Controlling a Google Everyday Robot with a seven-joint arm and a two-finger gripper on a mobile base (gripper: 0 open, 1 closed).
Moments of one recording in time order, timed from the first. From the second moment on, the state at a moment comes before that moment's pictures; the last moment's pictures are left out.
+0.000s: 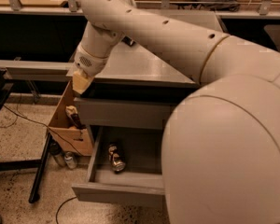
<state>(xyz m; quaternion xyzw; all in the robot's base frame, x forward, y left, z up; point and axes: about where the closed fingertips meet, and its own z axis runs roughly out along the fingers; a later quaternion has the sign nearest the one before) 0.620 0.180 0.827 -0.57 0.79 0.20 0.14</state>
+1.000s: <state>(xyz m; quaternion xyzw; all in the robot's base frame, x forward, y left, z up) 0.613 0.144 0.858 -0.51 0.83 0.14 0.20</state>
